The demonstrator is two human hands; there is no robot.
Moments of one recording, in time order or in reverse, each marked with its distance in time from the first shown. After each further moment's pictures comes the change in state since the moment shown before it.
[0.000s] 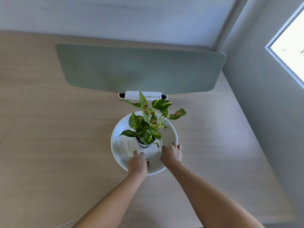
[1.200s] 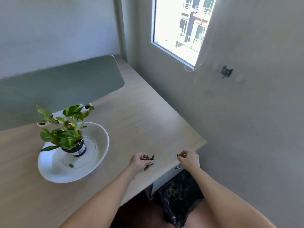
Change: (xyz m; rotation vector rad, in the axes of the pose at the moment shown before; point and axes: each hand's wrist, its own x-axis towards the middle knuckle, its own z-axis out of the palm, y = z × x) left_hand -0.137 0.161 0.076 -0.823 -0.561 0.309; right_hand -0.243 0.255 0.050 0.952 0.225 0.803
